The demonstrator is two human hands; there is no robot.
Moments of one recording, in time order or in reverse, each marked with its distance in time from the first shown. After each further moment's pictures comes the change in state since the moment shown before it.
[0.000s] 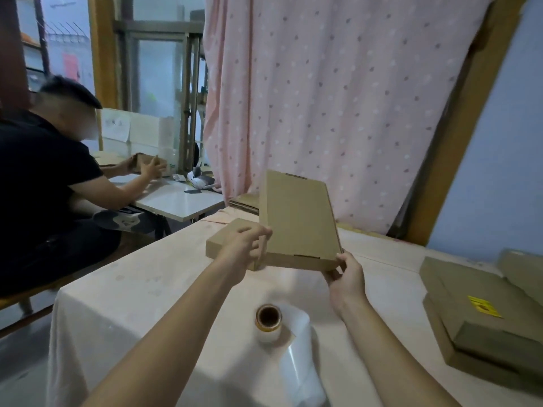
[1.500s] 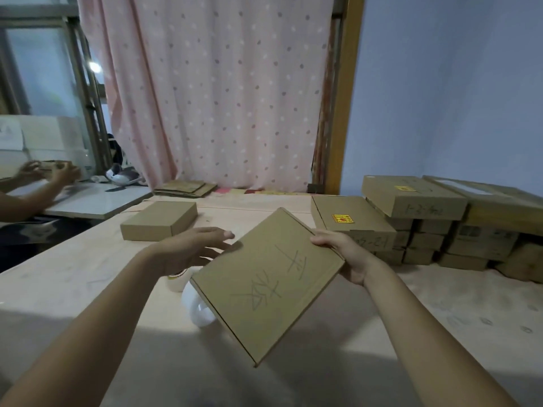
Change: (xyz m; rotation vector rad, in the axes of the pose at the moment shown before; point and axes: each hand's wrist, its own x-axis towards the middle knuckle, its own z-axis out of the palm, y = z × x) left_hand -0.115 -0.049 0.093 0.660 -0.590 -0.174; right_hand -0.090 -0.132 -0.244 -0.424 -0.413 0.159
